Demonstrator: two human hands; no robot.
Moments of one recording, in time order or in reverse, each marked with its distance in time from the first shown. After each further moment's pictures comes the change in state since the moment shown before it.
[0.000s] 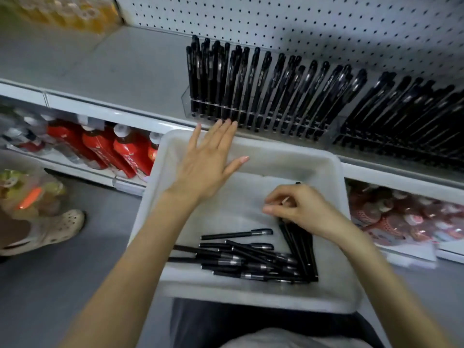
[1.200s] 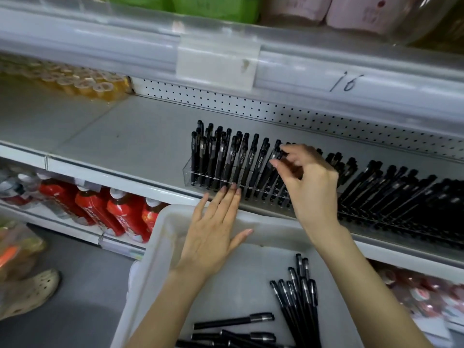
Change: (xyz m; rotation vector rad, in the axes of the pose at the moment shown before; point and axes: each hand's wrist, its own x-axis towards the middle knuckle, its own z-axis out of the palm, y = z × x) left_hand 0.018 0.001 0.021 0.086 0.131 0.023; right_hand 0.084 -0.079 -0.069 -0.218 0.925 -0.313
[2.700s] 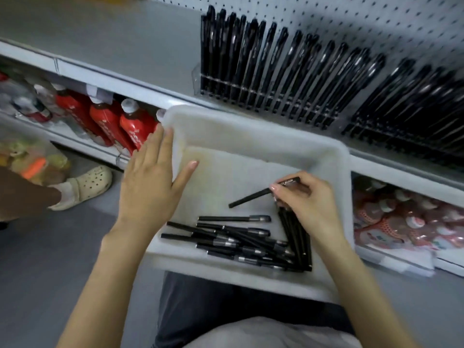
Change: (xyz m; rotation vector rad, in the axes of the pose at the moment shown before) left_hand -0.123 -0.011 -0.053 -0.191 -0.023 -0.466; right_hand -0.163 0.025 -0.023 0.625 -0.390 0.596
